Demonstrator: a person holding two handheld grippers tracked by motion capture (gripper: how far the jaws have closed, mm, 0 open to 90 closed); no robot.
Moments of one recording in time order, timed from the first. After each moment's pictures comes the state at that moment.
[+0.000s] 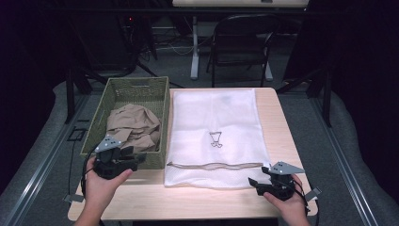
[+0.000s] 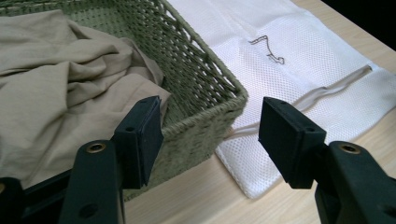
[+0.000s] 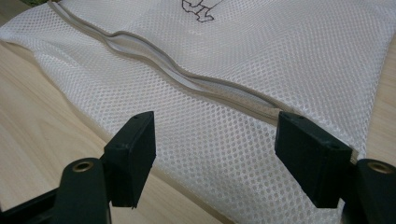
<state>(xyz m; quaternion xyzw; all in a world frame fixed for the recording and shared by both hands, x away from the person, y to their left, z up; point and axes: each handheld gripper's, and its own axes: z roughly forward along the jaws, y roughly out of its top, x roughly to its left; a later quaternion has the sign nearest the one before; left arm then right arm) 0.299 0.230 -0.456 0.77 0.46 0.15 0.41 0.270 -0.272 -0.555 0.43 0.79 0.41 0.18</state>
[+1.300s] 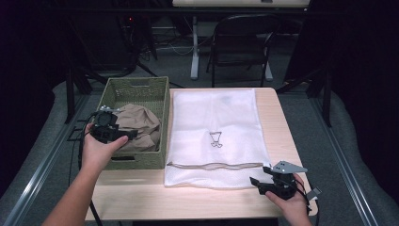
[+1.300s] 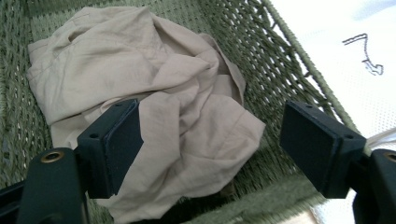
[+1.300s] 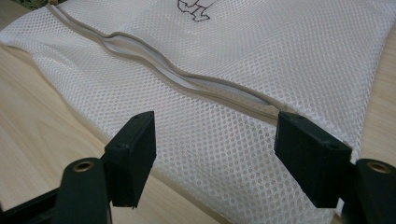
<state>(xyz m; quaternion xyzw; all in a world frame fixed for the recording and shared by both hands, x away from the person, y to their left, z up) 0.388 0.249 -0.431 0.77 0.54 0.15 0.30 0.273 -0.278 -0.555 0.43 0.78 0.41 0.17</state>
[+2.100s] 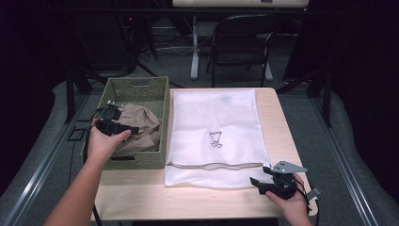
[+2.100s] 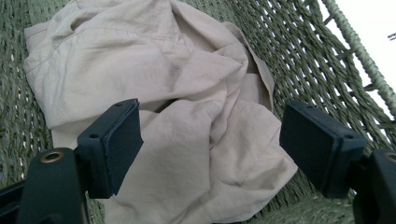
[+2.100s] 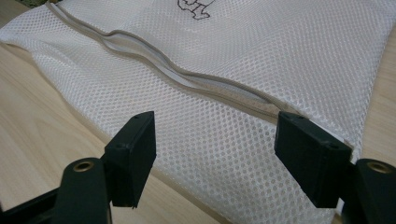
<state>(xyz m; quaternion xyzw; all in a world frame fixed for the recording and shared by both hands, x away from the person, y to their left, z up) 0.423 0.252 -0.449 0.77 0.57 0.14 0.26 0.273 -0.279 -0.557 0.43 0.78 0.41 0.17</state>
